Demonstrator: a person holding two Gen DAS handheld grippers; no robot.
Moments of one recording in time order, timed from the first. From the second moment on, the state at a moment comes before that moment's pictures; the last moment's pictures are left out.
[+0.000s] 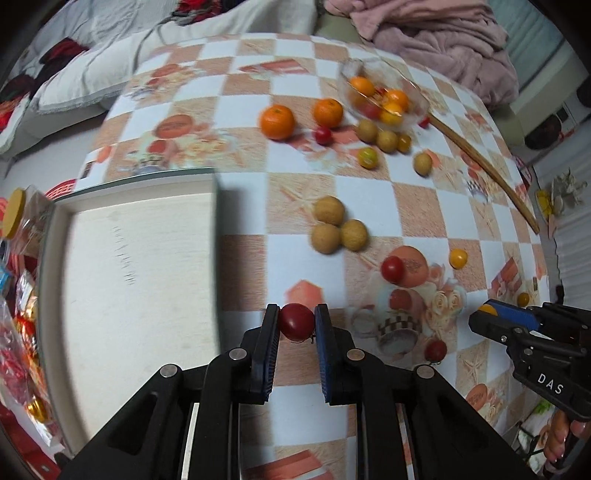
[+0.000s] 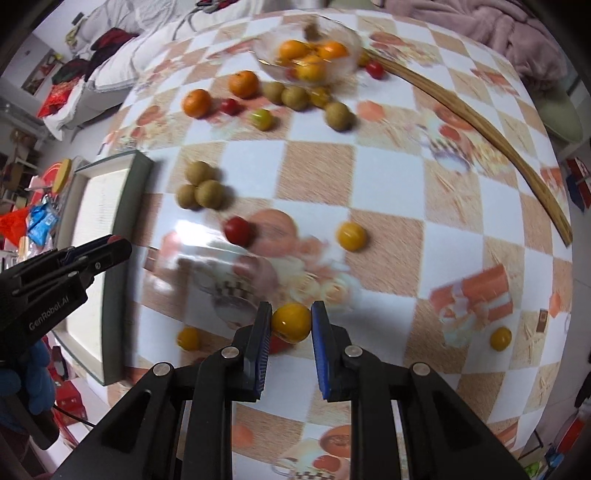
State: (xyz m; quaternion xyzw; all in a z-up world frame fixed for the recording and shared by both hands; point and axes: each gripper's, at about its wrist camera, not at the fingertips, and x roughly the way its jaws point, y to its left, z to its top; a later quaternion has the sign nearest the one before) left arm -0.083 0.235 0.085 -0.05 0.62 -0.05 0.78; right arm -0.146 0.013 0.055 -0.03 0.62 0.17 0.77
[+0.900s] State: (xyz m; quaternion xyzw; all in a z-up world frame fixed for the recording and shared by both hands) left arm -0.079 0.404 0.037 -0.08 0.62 0.10 0.78; right arm -0.091 0.266 0.026 -0.11 0.61 0.30 0.72
